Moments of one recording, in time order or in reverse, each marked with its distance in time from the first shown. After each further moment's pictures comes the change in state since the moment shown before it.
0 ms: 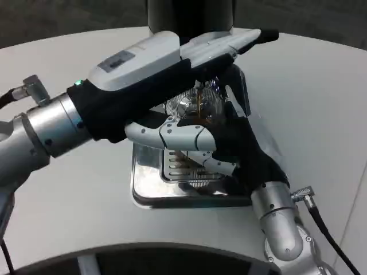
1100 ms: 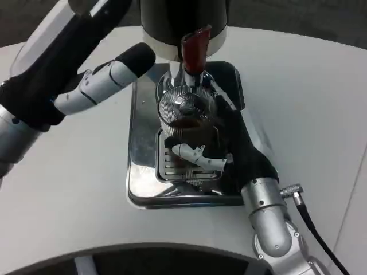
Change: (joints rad) left arm 0.121 -0.091 0.206 0.035 -0.155 -0.003 0.146; right arm -0.070 0.016 0.010 0.169 0.028 -0.156 -0.057
